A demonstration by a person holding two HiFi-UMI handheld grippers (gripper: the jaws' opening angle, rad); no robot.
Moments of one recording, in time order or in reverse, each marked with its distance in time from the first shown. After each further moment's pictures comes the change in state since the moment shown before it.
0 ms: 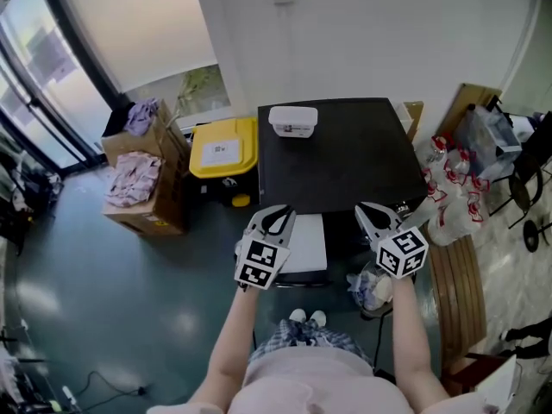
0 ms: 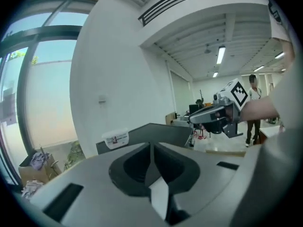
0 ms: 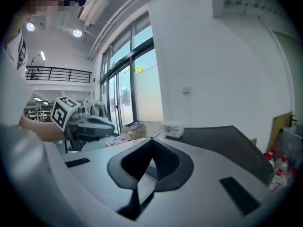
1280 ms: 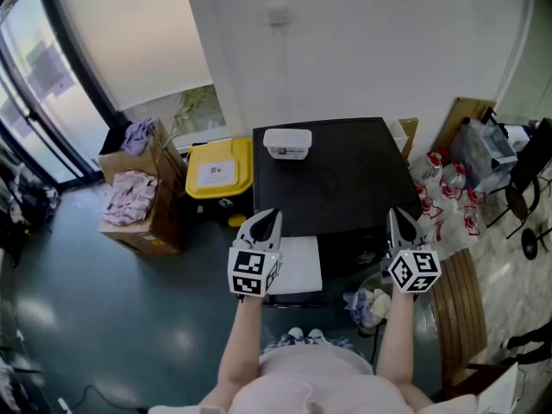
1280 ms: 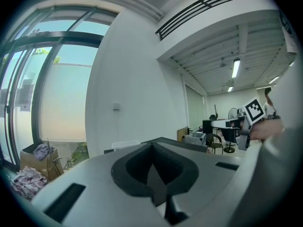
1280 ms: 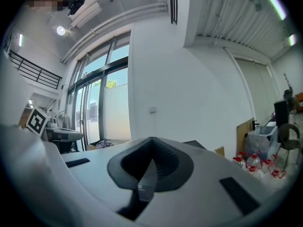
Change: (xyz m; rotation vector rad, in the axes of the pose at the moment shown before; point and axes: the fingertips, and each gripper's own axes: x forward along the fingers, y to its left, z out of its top) left arm 0.008 0.043 0.035 -0.137 -0.156 0.137; right arm -0.059 -0.090 0.039 0.074 -0.229 -0.401
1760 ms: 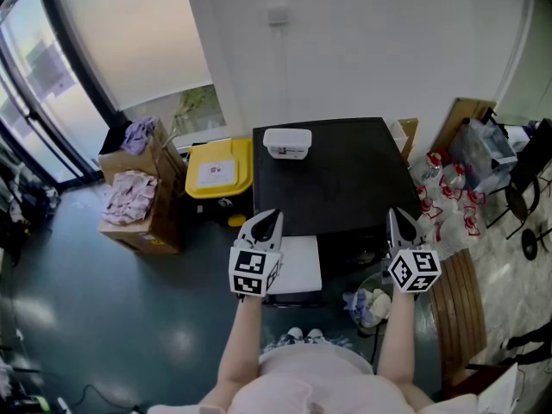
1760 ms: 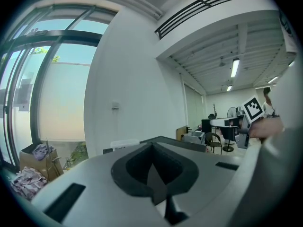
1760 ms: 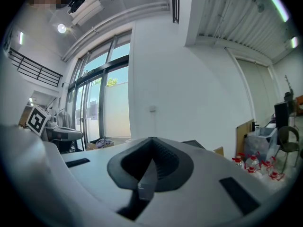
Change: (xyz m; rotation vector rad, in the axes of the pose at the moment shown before) left arm 0.002 -0.004 -0.004 0.008 0.014 -0.012; right arm 0.001 -0.001 -0.001 -0.019 0.015 0.000
